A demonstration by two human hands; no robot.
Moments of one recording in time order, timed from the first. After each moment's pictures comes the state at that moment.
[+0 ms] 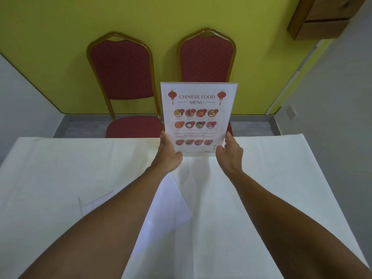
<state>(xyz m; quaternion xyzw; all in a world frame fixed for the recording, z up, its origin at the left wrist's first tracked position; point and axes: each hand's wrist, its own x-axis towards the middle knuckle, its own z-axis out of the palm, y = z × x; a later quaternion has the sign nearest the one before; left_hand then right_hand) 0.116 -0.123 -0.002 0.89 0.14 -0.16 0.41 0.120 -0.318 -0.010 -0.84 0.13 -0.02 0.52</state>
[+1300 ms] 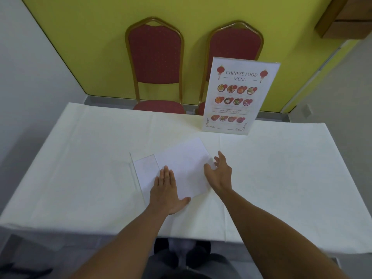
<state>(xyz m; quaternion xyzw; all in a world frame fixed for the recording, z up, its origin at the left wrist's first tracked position) -0.112 -0.018 -0.078 0.97 0.04 -0.25 0.07 -0.045 -0.189 -0.045 -0.83 0.19 0.13 0.51</state>
